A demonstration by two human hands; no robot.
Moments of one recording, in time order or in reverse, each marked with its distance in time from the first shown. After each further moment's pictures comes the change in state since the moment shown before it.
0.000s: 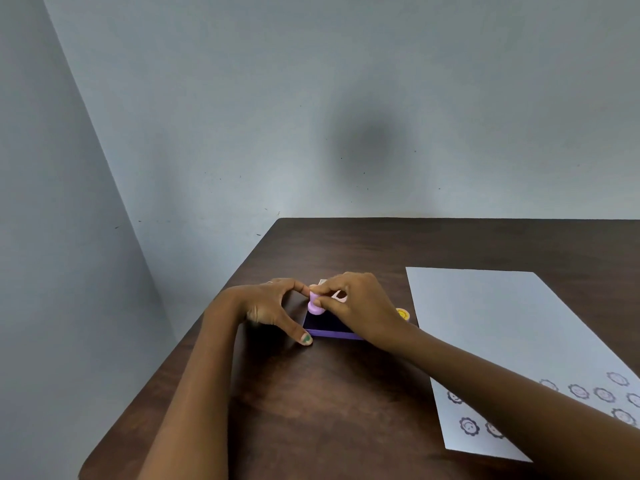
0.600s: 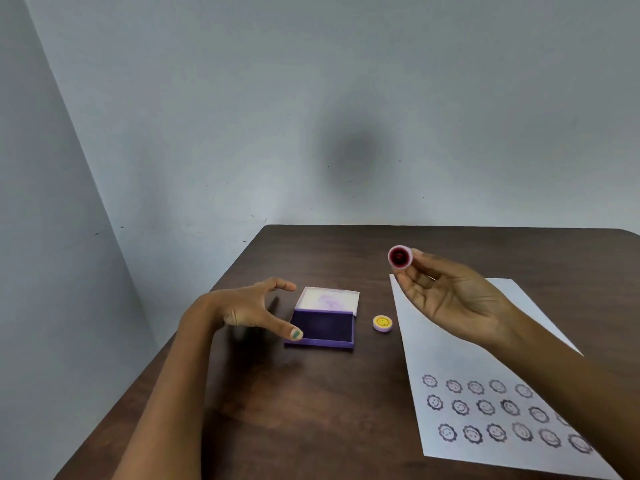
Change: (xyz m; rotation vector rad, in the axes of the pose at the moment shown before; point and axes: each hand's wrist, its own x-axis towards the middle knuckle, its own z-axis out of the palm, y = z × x) left_hand 0.001 0.000 -0.002 -0.148 0.007 -0.003; right_hand -0.036 0.018 -0.119 1.558 0.178 0.757
